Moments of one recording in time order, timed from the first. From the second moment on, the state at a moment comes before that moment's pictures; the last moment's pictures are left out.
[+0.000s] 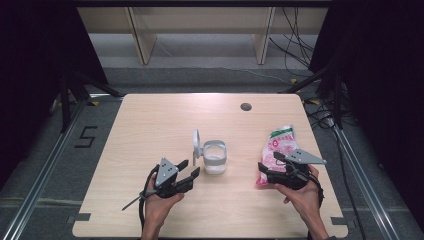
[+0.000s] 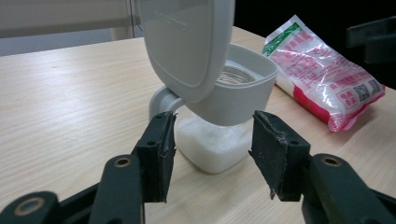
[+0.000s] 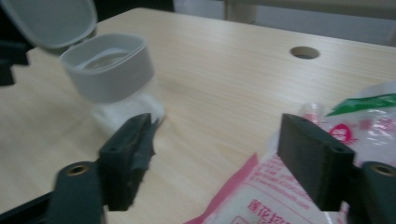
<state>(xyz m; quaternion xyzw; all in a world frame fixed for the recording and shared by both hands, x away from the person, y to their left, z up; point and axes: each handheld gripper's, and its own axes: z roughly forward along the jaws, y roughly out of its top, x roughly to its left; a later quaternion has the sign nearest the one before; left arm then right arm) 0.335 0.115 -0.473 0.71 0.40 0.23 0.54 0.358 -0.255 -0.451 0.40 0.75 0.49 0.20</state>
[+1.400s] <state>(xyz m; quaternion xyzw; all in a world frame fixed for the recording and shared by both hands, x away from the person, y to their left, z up) 0.364 0.121 -0.459 0.71 0.38 0.28 0.53 0.331 -0.227 -0.463 0.37 0.79 0.46 0.17</state>
